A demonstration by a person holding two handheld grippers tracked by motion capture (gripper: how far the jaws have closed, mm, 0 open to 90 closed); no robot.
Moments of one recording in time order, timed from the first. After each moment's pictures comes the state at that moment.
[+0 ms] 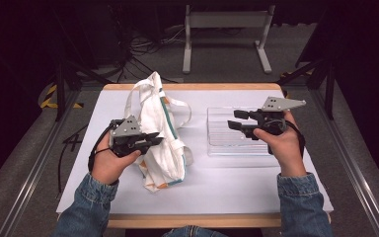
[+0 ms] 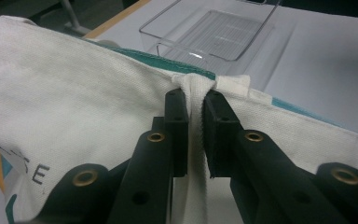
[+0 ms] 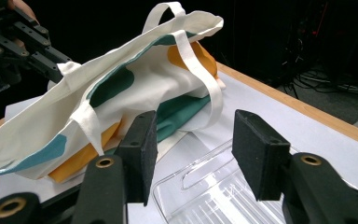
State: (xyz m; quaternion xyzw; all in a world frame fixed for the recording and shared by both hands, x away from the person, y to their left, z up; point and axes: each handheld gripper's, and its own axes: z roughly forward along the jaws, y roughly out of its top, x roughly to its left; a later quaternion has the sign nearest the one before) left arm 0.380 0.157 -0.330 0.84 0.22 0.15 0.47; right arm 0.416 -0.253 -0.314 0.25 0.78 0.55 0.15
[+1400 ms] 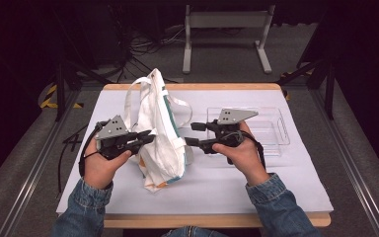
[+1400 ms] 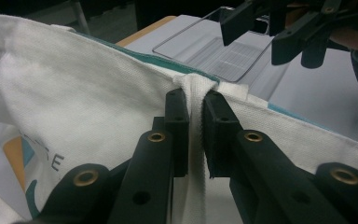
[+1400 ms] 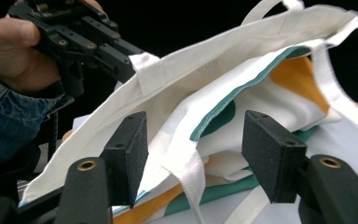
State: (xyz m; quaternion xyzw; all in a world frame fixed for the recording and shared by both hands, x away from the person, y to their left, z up) left arm 0.366 0.176 -0.322 0.81 0.24 0.16 0.51; right arm 0.406 -0.147 -0.340 0.18 0.78 0.59 0.07
